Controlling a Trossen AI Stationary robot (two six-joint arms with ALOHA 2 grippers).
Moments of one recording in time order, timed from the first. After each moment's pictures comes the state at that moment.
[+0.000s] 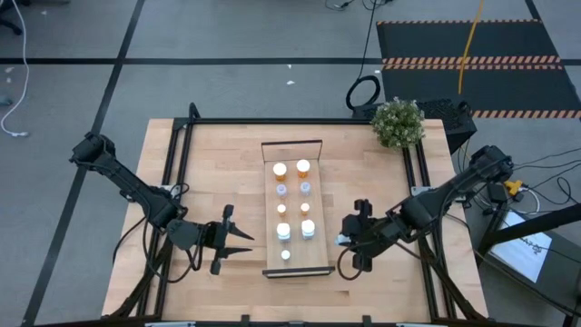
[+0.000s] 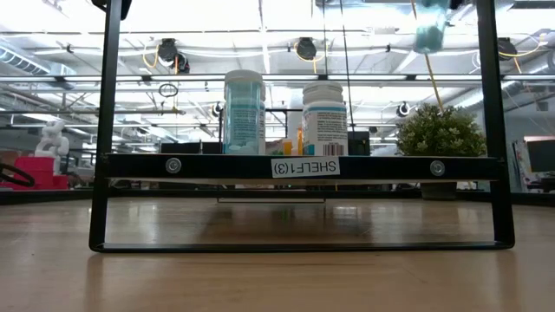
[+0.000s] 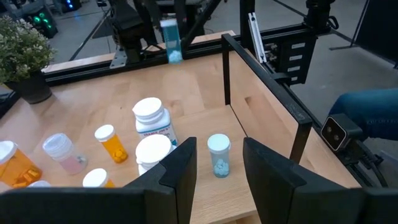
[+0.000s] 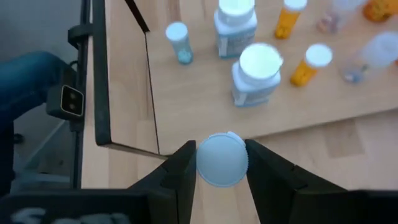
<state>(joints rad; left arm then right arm) -0.66 1.14 0.65 0.13 -0.47 -0.07 0.54 1.38 1.23 -0.82 0.28 0.63</state>
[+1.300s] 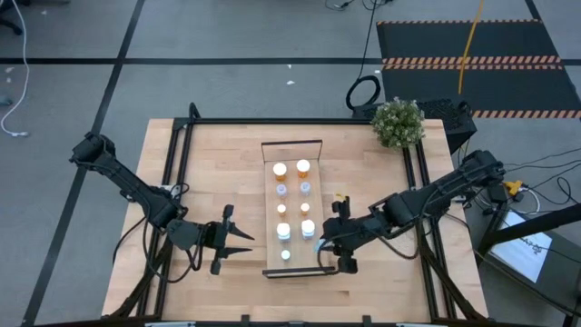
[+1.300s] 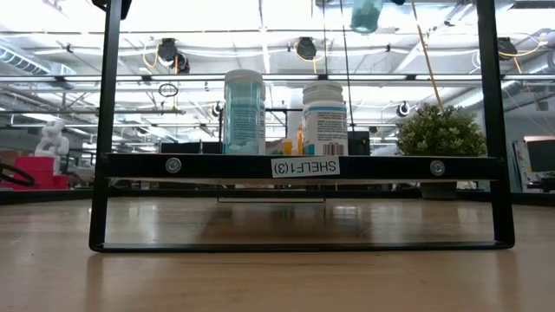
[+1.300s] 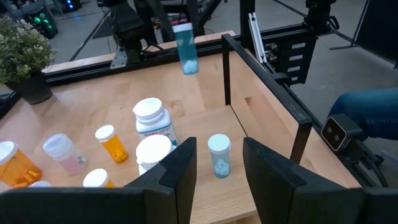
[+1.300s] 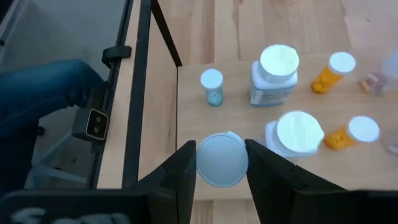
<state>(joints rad) -0.66 1.14 0.65 0.13 -0.47 -0.06 0.46 1.50 1.32 -0.67 0.15 0.42</state>
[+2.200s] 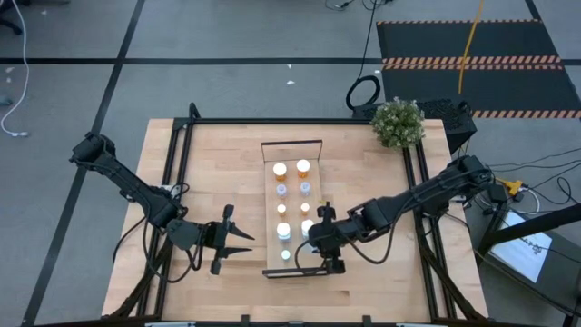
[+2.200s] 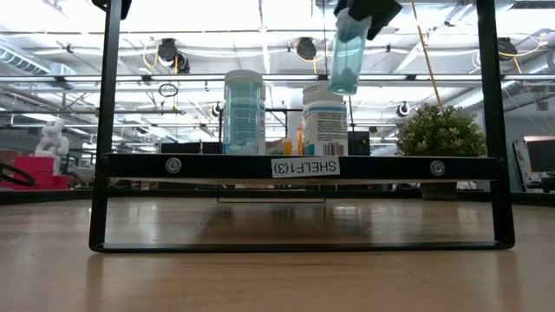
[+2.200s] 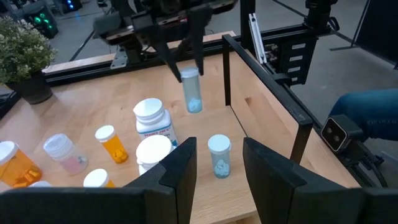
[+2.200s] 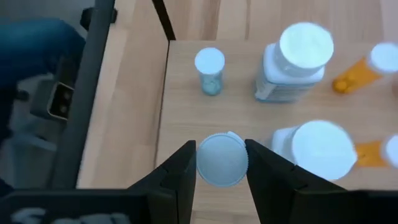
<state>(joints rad) -0.66 1.14 0.65 0.13 -0.47 -0.07 0.40 1.64 1.32 -0.61 0.07 0.29</state>
